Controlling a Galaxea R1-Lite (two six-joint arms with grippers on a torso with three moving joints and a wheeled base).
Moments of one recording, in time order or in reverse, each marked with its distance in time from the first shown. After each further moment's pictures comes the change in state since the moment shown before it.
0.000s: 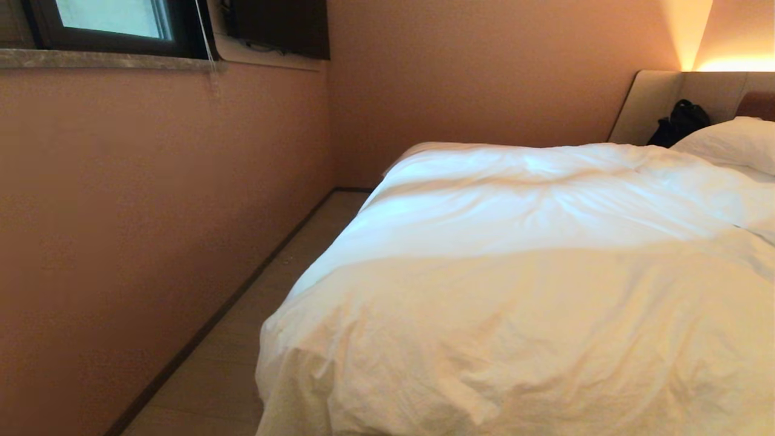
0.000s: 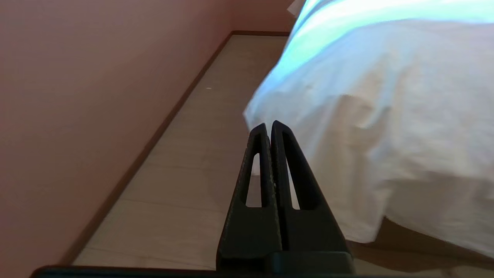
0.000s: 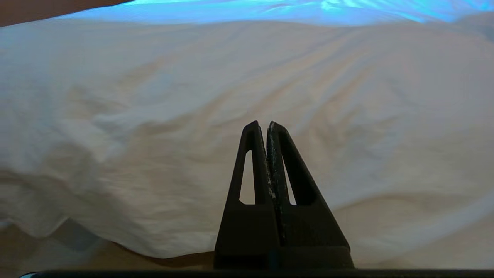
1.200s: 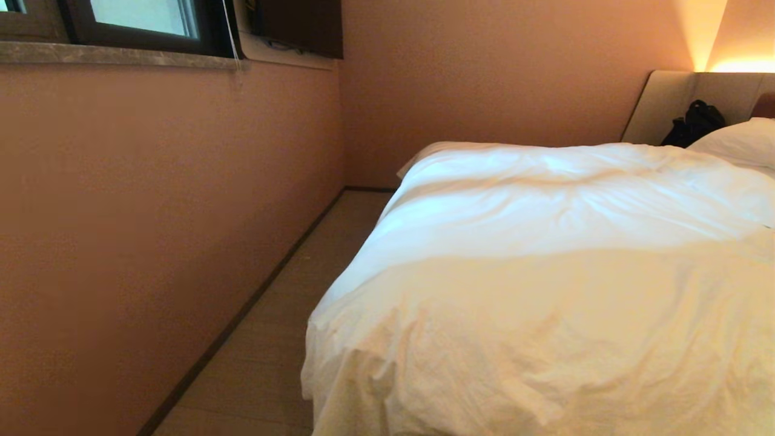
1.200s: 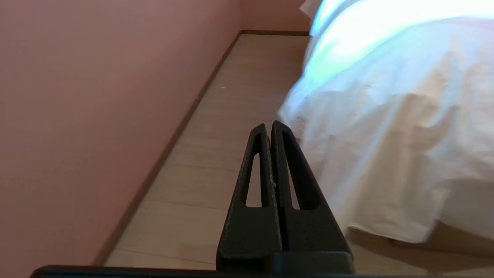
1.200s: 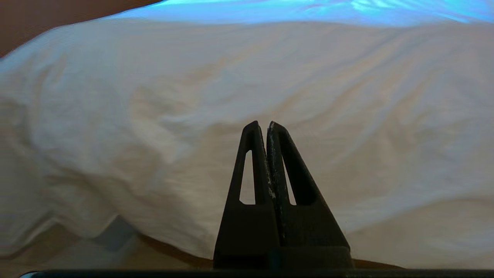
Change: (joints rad) left arm 0.000 0.000 0.000 0.000 0.000 0.002; right arm 0.000 0.000 0.000 0.000 0.000 0.000
